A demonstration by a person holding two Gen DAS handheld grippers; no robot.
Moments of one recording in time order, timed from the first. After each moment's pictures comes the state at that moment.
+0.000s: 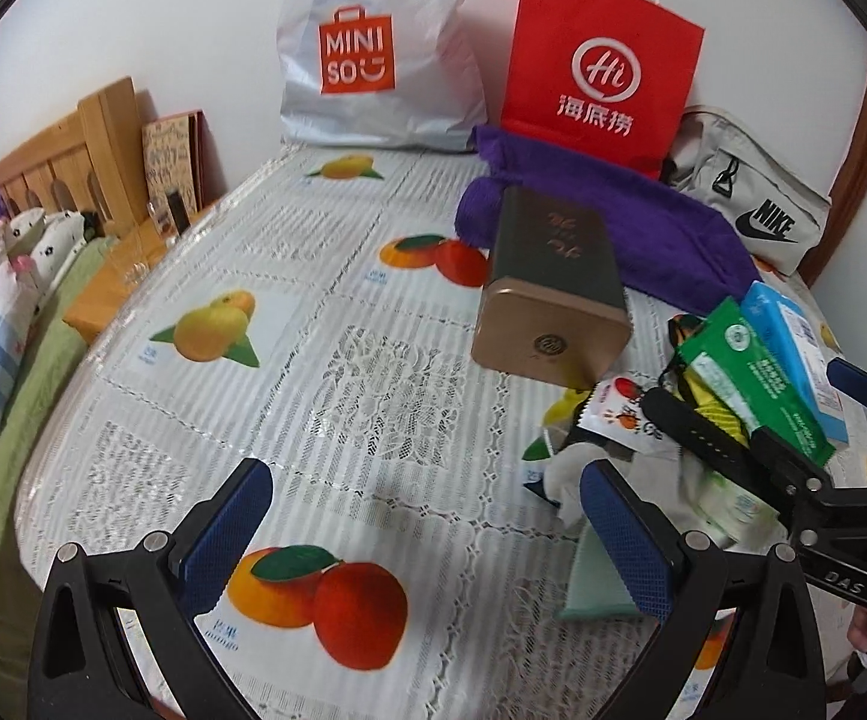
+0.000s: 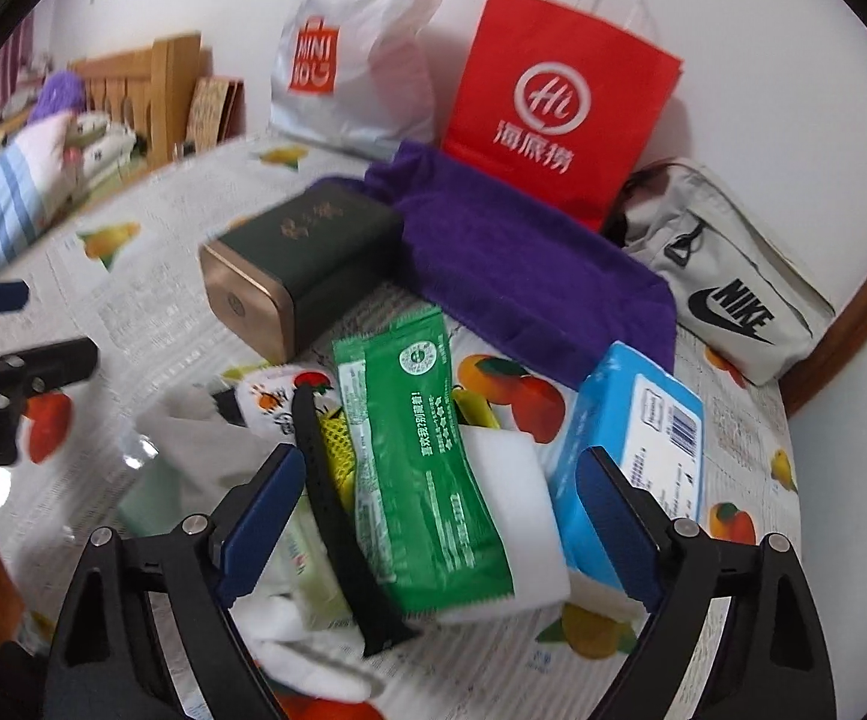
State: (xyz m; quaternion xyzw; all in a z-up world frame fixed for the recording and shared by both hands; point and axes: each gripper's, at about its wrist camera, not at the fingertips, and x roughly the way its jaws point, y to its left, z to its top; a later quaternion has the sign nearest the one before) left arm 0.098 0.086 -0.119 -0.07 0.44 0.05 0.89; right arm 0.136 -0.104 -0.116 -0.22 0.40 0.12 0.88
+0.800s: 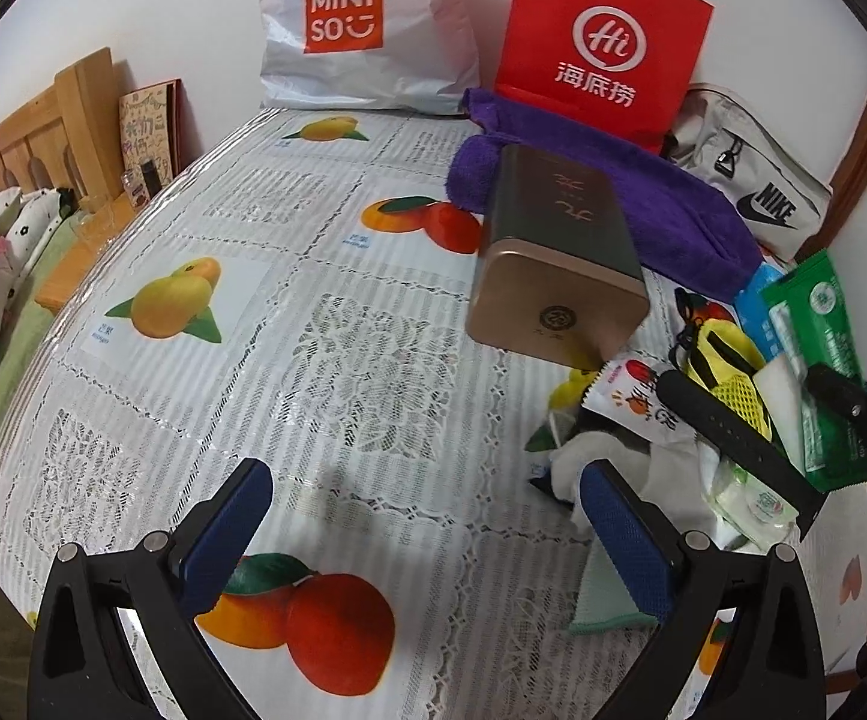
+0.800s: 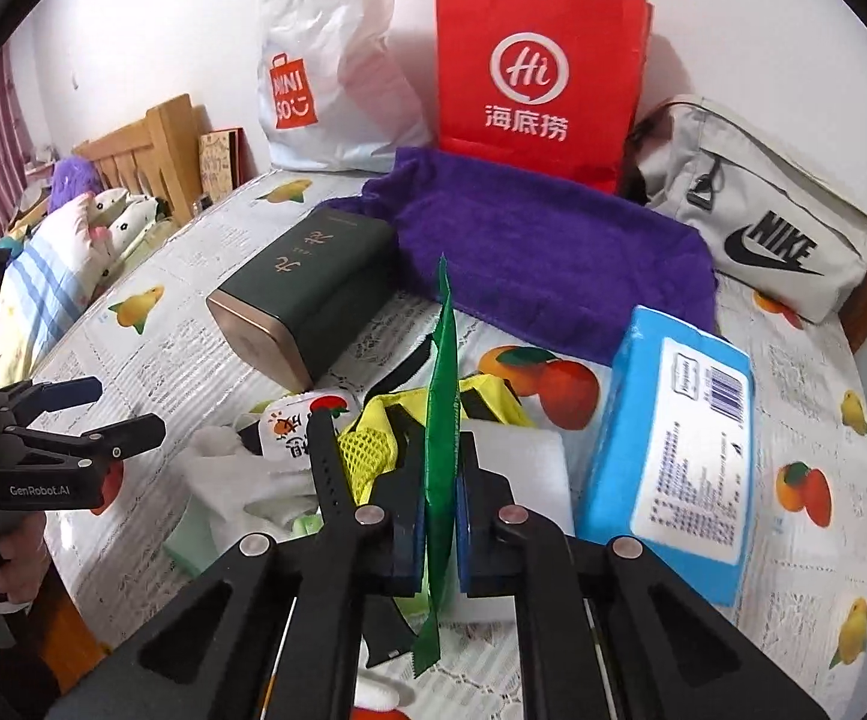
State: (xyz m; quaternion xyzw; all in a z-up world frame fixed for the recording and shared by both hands) left arm 0.109 0.086 -0.141 -0.08 0.47 0.02 0.88; right arm 0.141 -0.145 -0.101 -0.06 0.41 0.17 0.89
